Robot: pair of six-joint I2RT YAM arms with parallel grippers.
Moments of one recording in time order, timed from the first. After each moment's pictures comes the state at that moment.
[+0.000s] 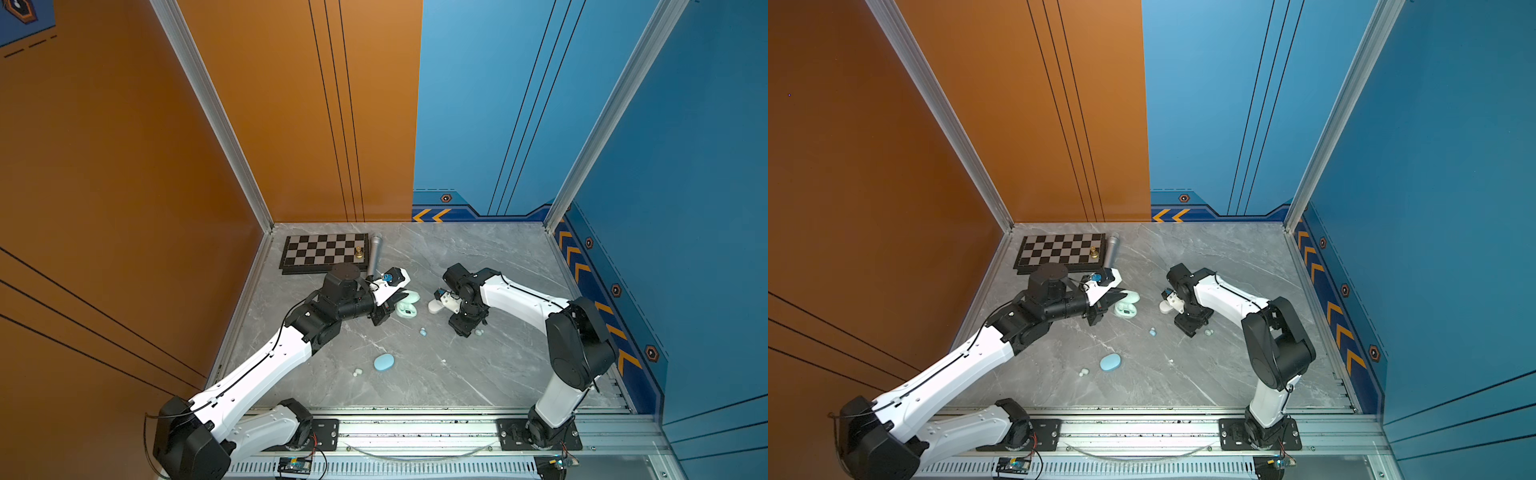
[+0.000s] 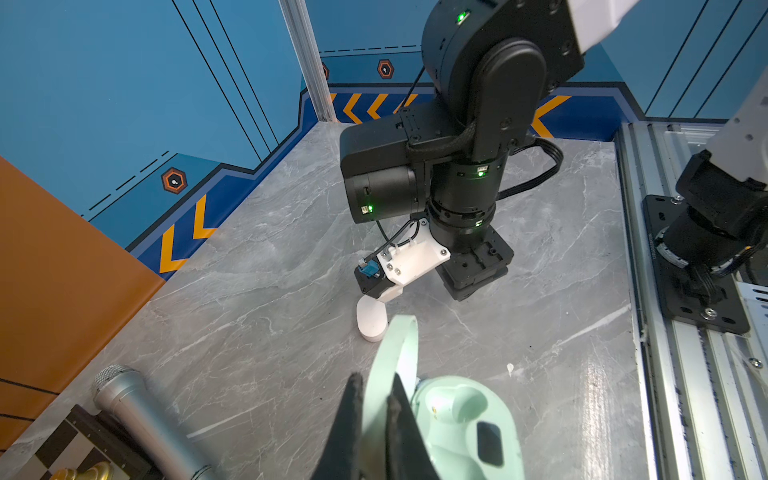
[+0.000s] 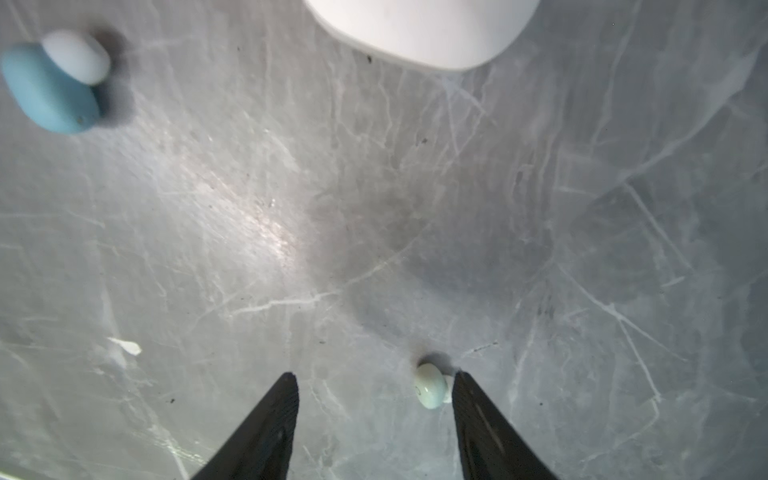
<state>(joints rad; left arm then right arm) -0.60 1.11 0.92 -0.21 0.41 0.35 0.53 1.75 1.20 -0.98 0.08 -0.33</state>
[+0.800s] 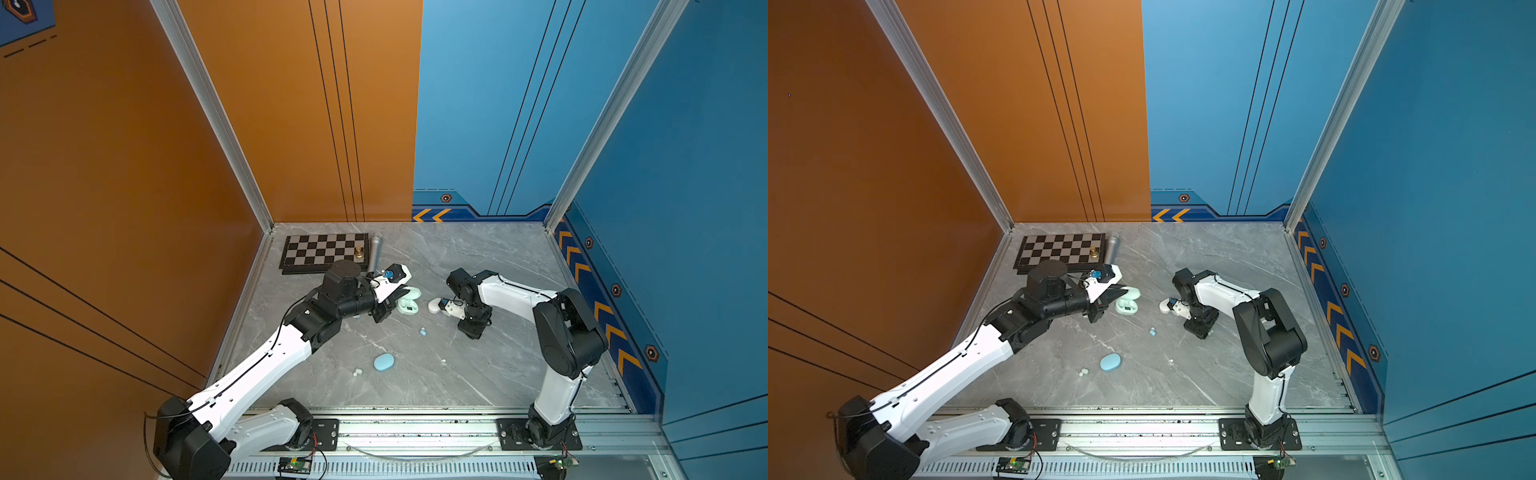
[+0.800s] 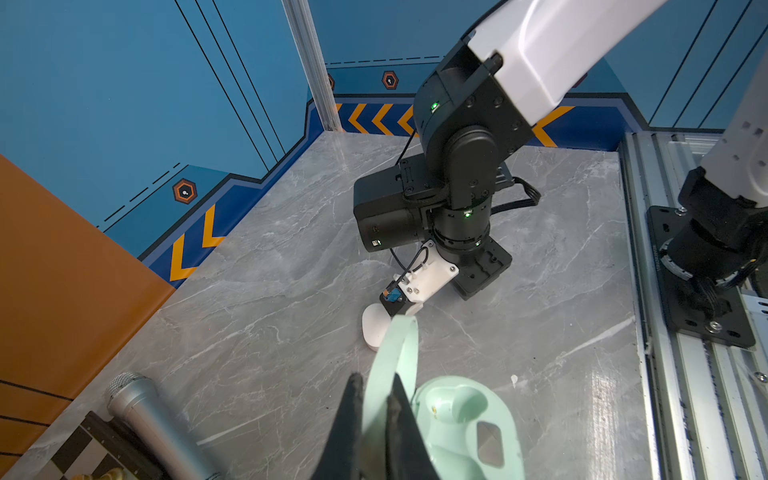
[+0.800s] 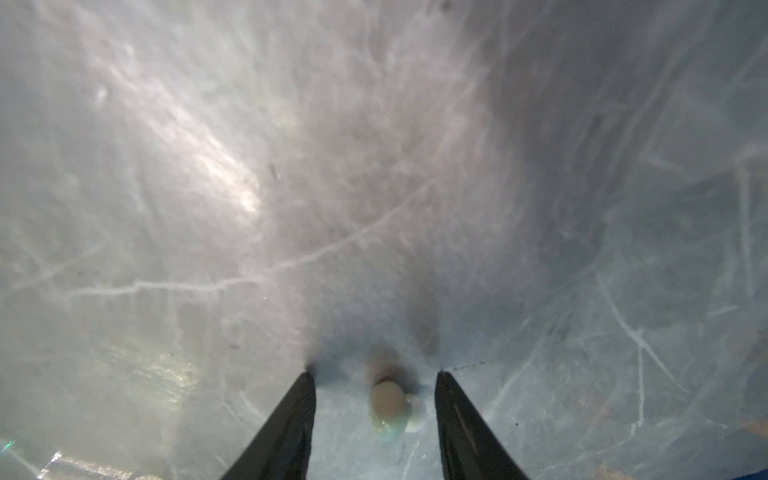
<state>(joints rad) -0.62 1.11 0.95 -0.22 0.39 0.35 0.48 1.84 1.16 -0.98 0.15 -0.47</state>
